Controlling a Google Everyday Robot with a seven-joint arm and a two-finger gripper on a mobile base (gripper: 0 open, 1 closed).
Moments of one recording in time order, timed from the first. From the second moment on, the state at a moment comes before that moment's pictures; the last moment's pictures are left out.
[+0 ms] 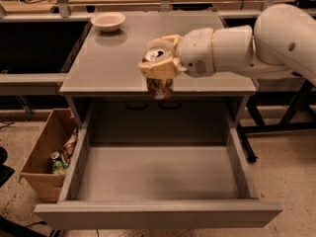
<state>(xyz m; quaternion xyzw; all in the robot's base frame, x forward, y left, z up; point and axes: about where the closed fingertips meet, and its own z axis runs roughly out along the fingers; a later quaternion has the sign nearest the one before) 0.562 0.016 0.972 -0.53 0.60 0.30 0.52</state>
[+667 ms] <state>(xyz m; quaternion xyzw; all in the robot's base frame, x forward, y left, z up) 0.498 -0.021 0.855 -0.50 0.61 0.33 0.51</state>
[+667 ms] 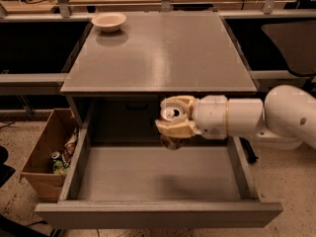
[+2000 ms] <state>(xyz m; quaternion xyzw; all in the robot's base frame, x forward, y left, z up) 0.508 0.005 0.748 -0.49 0.62 0.36 0.50</state>
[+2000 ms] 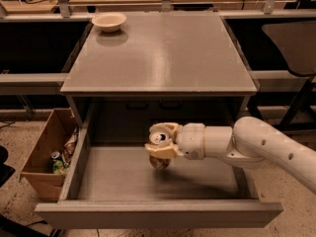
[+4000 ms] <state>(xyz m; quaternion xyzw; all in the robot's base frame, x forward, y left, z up) 0.507 0.026 0.704 -0.54 0.57 0.37 0.50</state>
